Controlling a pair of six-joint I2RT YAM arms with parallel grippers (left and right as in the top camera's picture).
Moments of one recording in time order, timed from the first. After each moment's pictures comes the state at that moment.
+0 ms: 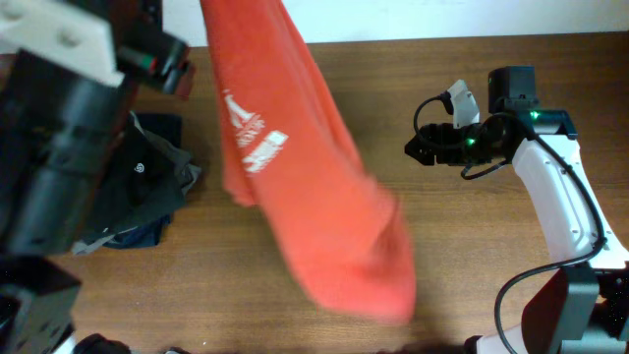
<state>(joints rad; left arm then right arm) -0.56 1.56 2.69 -0.72 -0.06 0.40 -0.06 1.66 1.39 -0.94 -0.54 -0.04</state>
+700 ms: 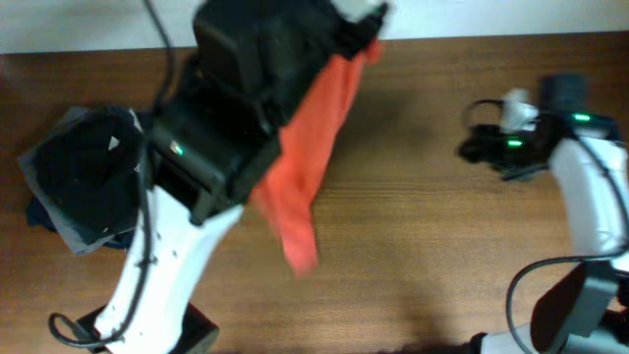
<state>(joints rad) -0.74 1.85 2.62 -0.67 -0.14 0.45 -0.32 1.66 1.41 -1.04 -0.37 0.10</state>
